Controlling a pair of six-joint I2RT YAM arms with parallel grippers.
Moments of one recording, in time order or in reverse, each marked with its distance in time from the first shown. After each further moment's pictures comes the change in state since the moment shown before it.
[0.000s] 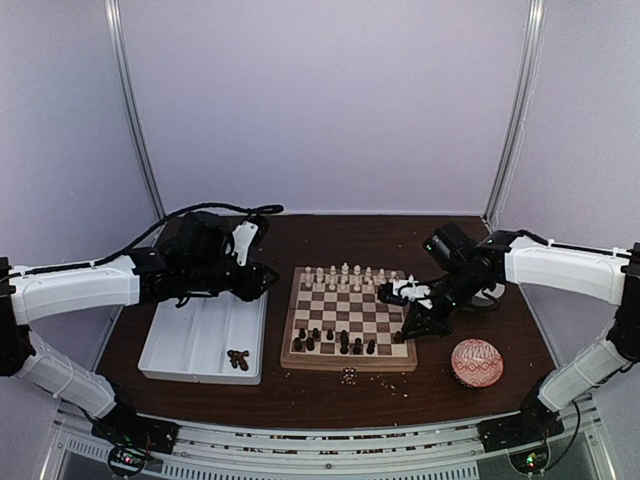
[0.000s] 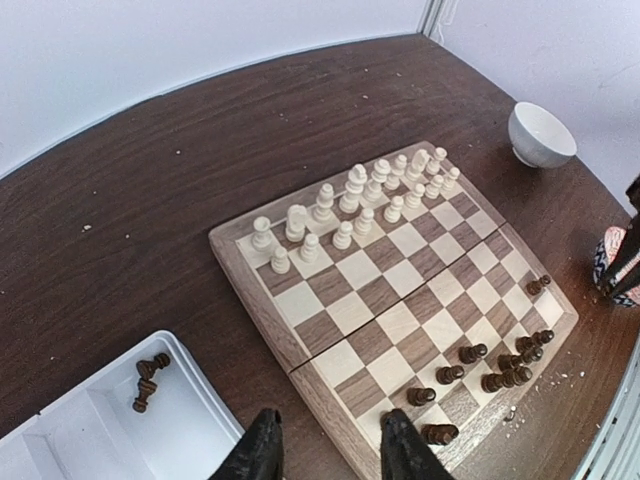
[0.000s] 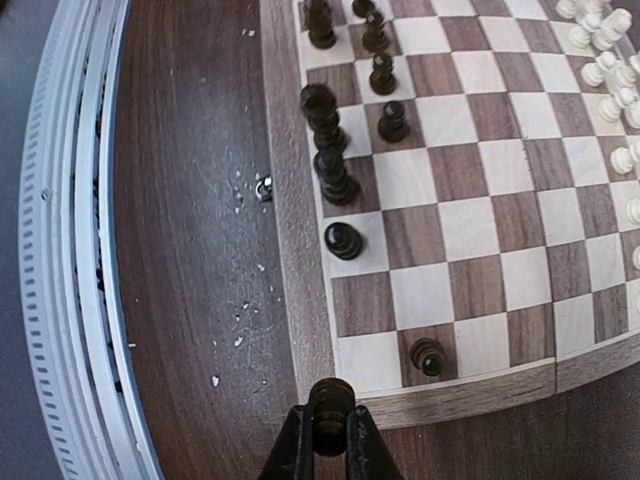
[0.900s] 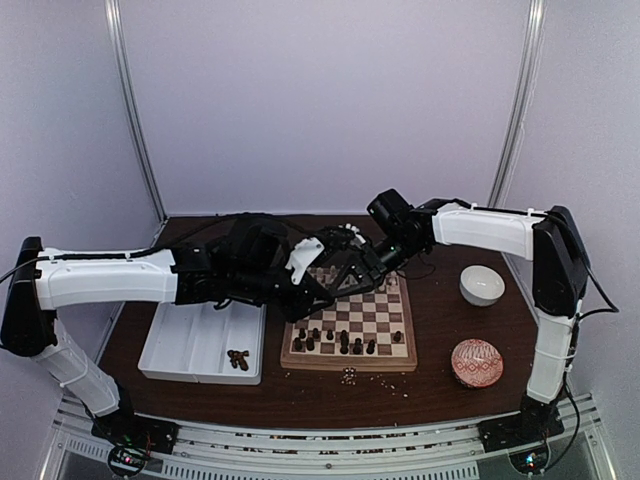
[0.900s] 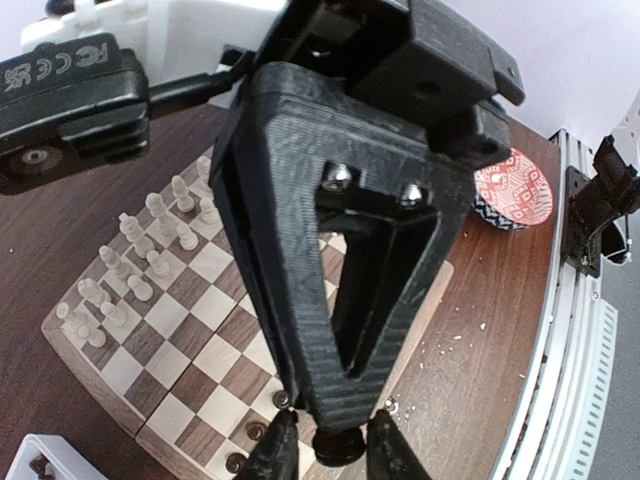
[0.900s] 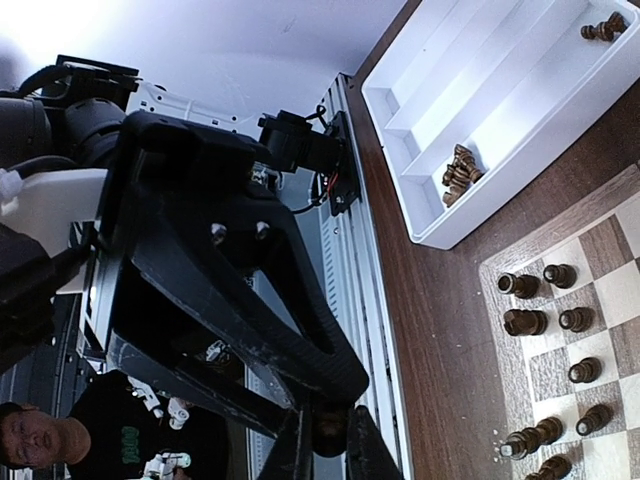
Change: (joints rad) left arm -0.233 0.201 0.234 -0.069 0.121 0.131; right arm 0.009 0.506 0.531 0.084 -0.774 0.725
